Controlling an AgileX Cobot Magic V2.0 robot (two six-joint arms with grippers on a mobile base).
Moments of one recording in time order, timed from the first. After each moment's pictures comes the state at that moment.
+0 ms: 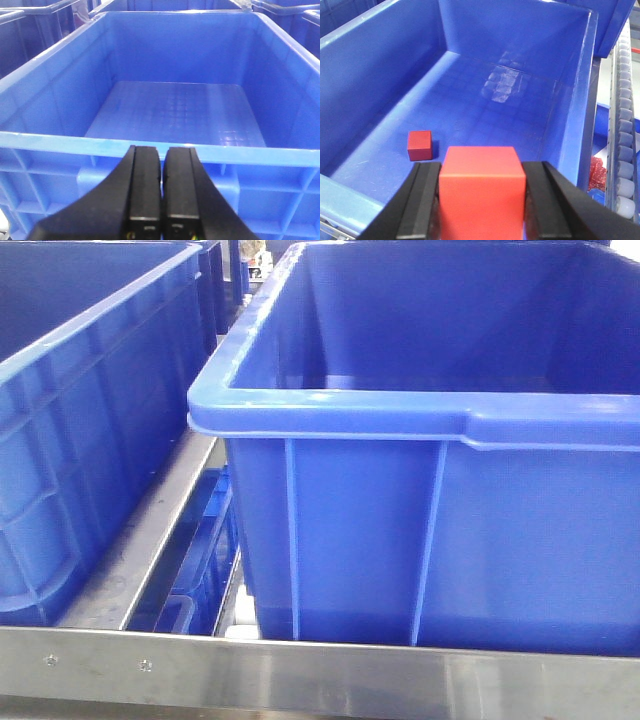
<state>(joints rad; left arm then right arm) 0.00 -0.01 0.01 -0.06 0.09 0.05 0.48 0.33 -0.49 -0.42 0.53 0.34</state>
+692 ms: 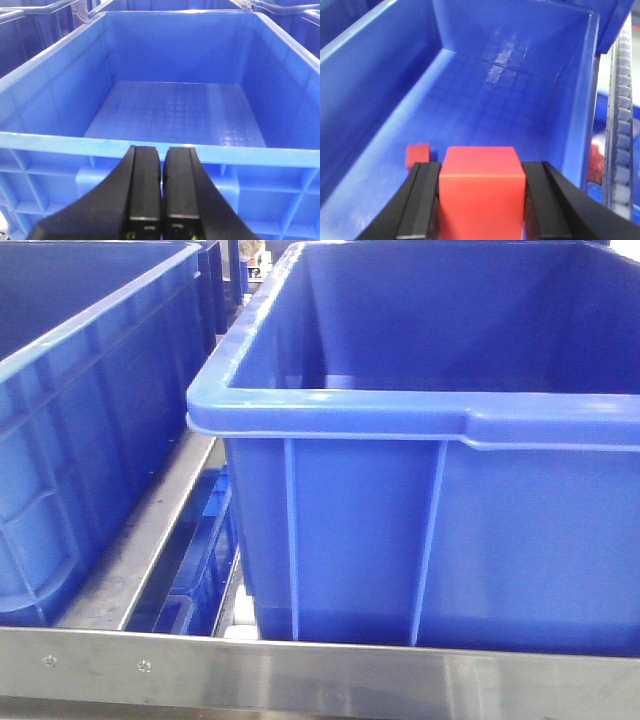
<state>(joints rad) 0.00 -0.01 0.01 -0.06 0.09 0.05 0.48 0.74 -0.86 -0.40 0.67 0.34</state>
